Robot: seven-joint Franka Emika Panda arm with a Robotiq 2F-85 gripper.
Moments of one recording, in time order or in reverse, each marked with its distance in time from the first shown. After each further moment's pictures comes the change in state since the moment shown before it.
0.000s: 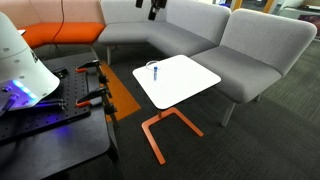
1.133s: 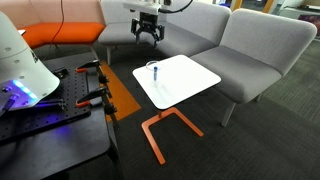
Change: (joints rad) arm 0.071 0.291 0.206 -0.099 -0.210 0.524 -0.167
